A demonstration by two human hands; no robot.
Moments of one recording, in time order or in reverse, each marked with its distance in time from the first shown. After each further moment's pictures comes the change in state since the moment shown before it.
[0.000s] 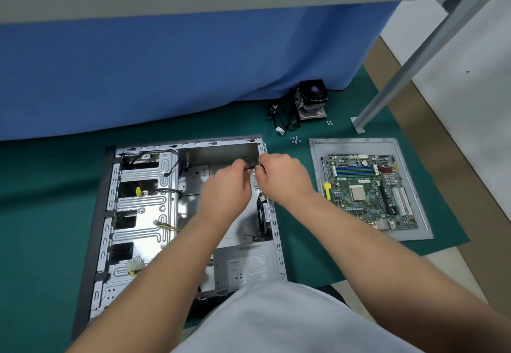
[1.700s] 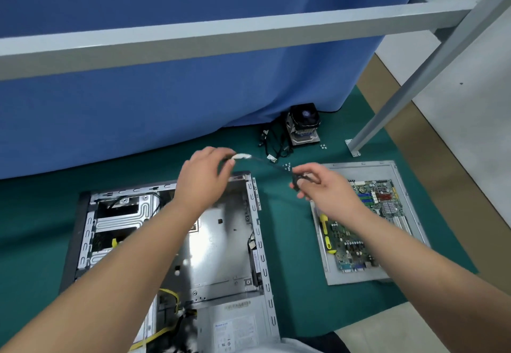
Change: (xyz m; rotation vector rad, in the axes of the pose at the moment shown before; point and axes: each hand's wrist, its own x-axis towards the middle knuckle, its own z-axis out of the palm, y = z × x) left_hand 0.121 -0.020 -0.018 -0.071 0.048 0.136; right_hand 0.026 0.104 -0.051 0.794 -0.077 0.282
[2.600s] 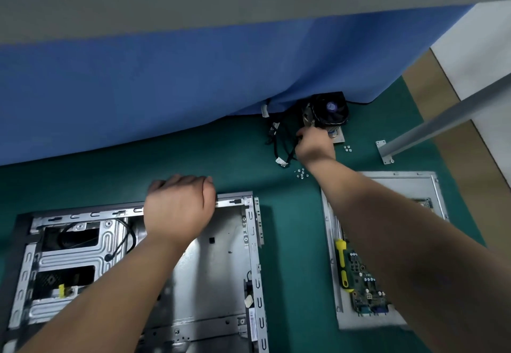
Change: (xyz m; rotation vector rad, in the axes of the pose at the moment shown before) left_hand 0.020 -0.048 0.058 0.570 -0.039 -0.134; right_hand 0.250 0.047 0.043 -0.624 0.131 0.181
